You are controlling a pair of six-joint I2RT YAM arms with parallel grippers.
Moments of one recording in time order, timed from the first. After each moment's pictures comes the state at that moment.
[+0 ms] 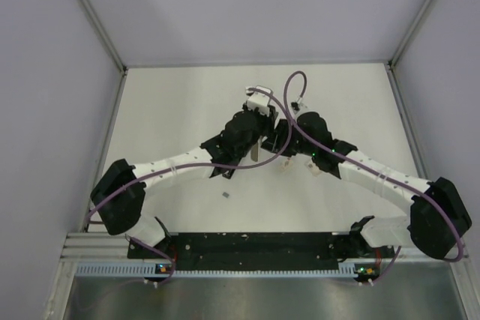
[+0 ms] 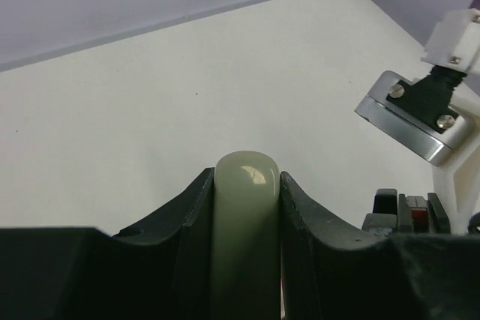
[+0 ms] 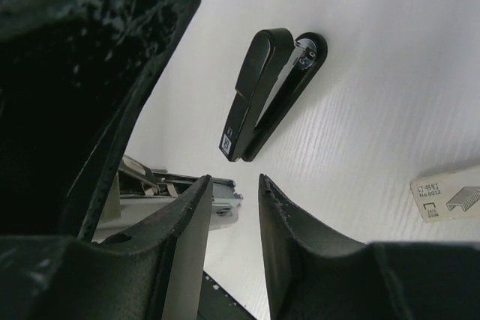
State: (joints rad) left arm -0.92 1.52 1.02 0.41 -0.40 -0.16; right arm 0.69 1.27 0.82 -0.04 -0.16 0.82
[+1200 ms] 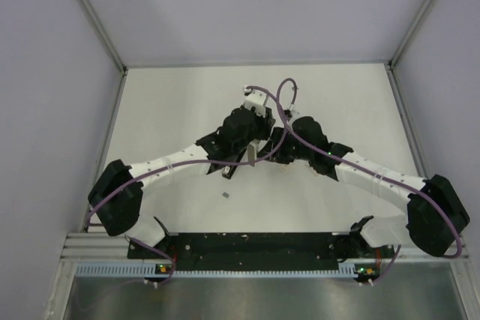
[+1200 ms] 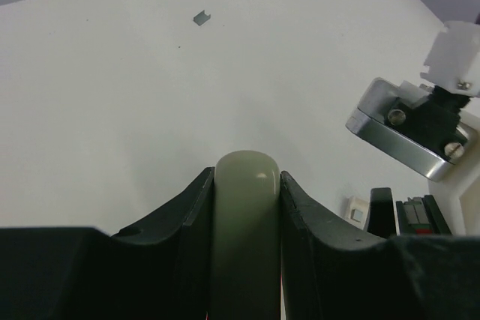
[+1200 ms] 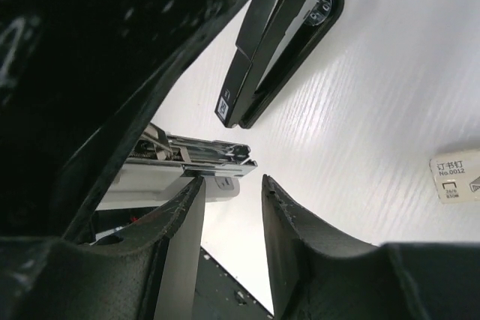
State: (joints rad) left arm -0.87 1.53 1.06 0.22 -0.27 -0.24; right arm 0.71 1.30 0.79 -0.05 -0.21 0.79
